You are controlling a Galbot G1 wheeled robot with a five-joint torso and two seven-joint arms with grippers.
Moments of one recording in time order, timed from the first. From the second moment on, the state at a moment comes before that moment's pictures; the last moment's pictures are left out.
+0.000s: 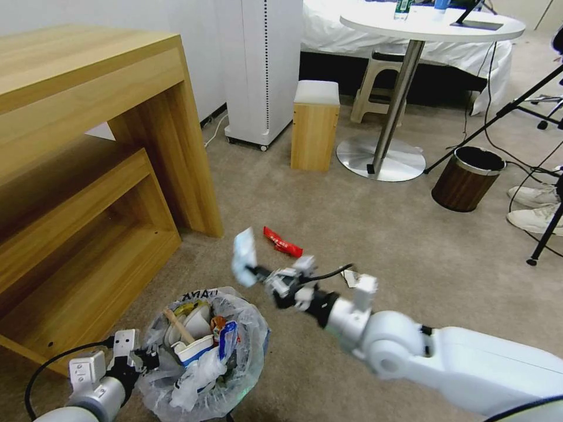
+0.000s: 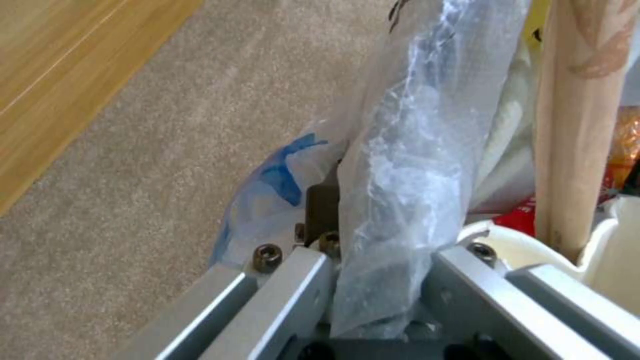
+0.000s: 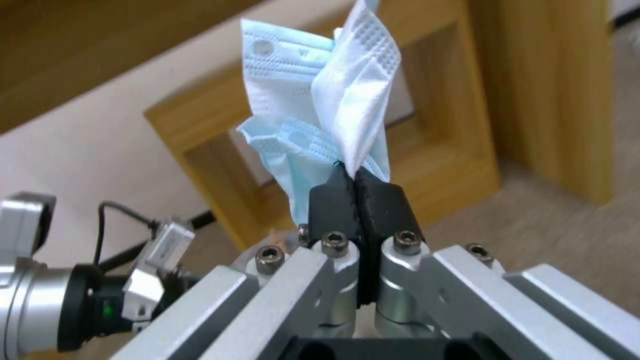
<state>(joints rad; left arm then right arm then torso) 1.87 -0.93 -0.70 -2.24 -0.87 0.45 -0.31 -0.39 0.69 -0.86 2.08 1.20 0.19 0.09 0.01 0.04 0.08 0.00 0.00</state>
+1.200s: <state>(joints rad) 1.87 -0.96 -0.71 -2.23 -0.86 0.44 -0.31 -0.27 1.00 -1.10 2.01 1.38 -0.09 0.64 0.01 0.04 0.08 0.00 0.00</state>
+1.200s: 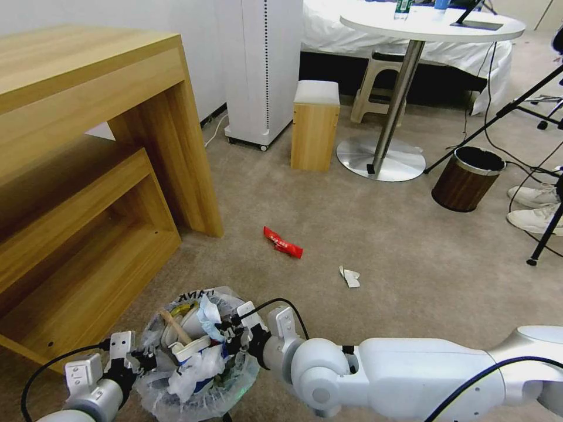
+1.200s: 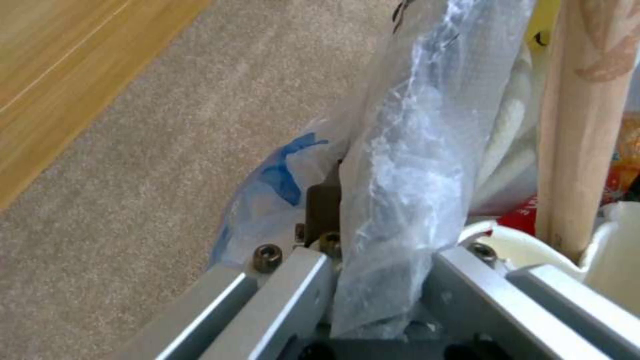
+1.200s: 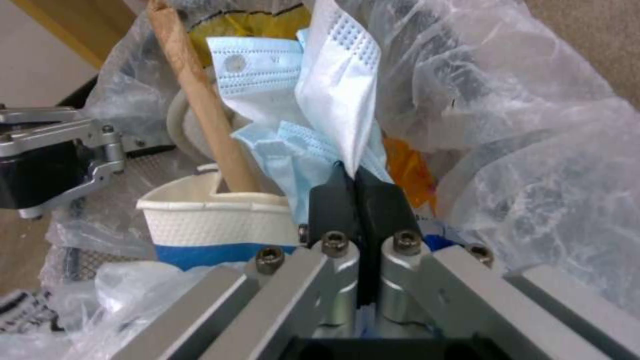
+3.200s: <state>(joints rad) 1.85 -1.03 -0.74 -2.28 -0.89 0.42 -0.28 -1.20 0.88 0.41 2.06 0.89 0.13 0.35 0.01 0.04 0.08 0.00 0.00</state>
